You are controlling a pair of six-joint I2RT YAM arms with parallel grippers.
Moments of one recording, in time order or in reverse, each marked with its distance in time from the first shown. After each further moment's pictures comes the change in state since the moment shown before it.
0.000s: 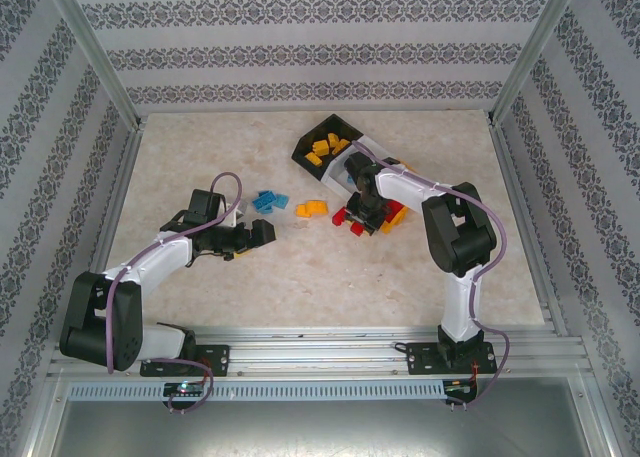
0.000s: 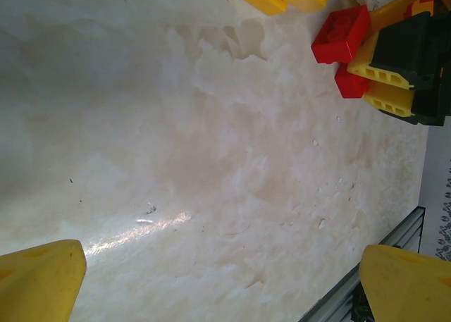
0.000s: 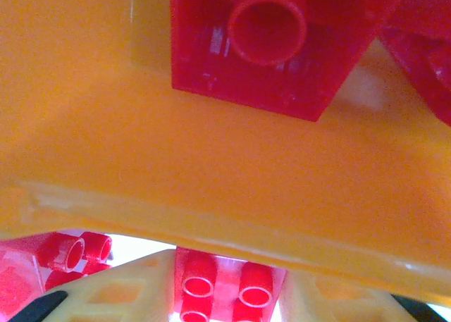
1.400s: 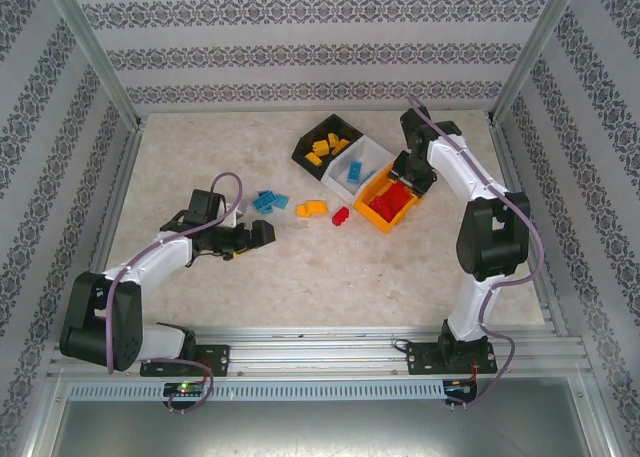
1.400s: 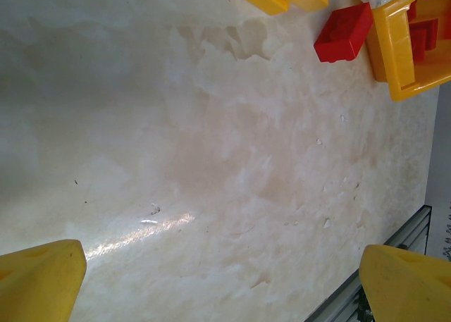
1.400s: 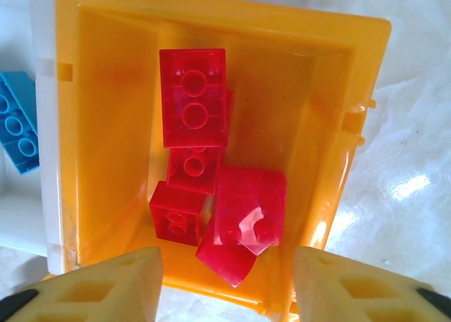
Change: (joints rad) left arm 0.000 -0.001 0.001 -0.005 -0.007 0.018; right arm -0.269 -0.120 0.217 -0.196 0.106 -0.209
